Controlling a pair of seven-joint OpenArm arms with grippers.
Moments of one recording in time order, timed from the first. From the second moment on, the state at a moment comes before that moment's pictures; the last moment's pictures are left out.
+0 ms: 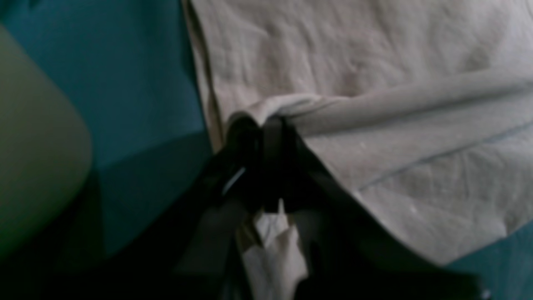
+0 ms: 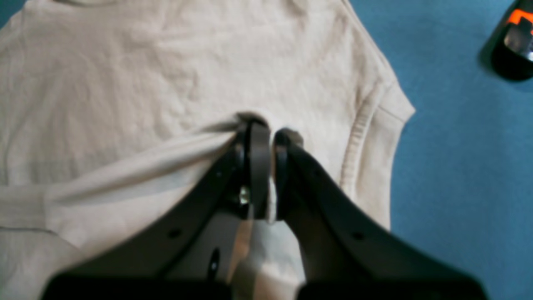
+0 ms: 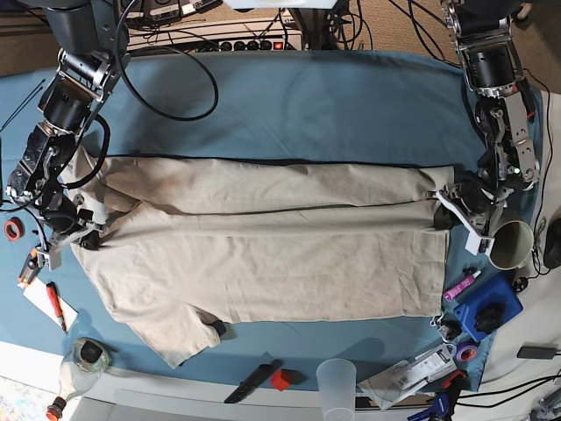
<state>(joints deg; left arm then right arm) -6.9 -13.6 -17.8 76.3 -25.9 -30.8 45.1 21.6 23.0 31.6 59.3 18.3 33.7 -48.2</state>
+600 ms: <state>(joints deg) -7.0 -13.6 -17.7 76.3 -24.4 -30.8 44.6 21.8 23.3 22.2 58.2 8.9 26.3 -39.4</state>
